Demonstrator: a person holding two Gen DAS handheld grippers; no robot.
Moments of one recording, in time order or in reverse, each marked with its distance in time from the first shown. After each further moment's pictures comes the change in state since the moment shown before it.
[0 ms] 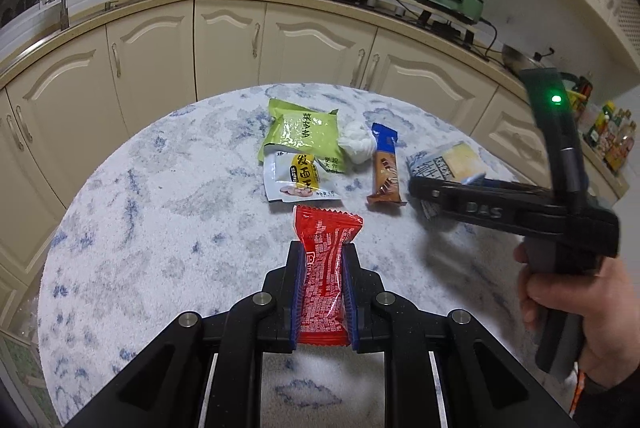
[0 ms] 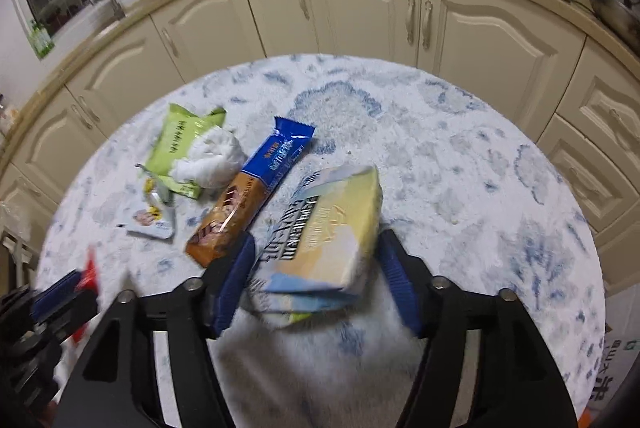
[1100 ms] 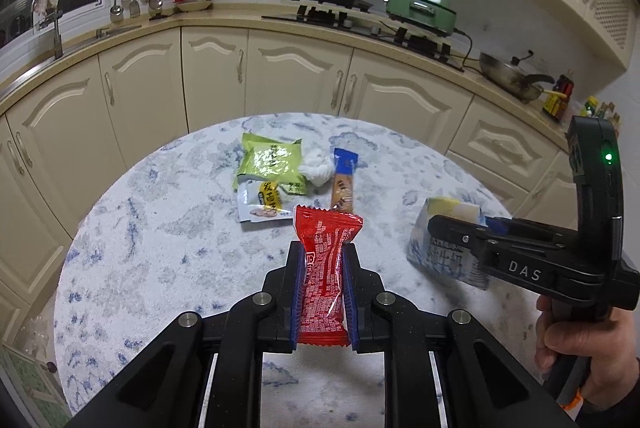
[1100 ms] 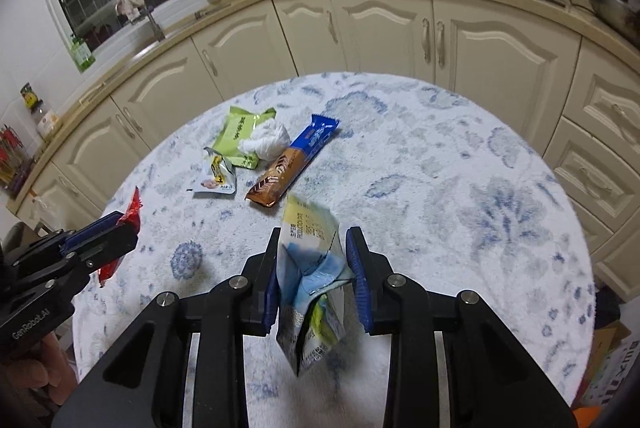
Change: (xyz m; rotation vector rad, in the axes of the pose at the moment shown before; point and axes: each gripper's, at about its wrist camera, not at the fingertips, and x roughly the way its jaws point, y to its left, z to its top) left arm -0.050 -0.037 -0.004 0.048 -0.064 -0.019; right arm -0.078 -0.018 -0.045 0.017 -0.092 0.159
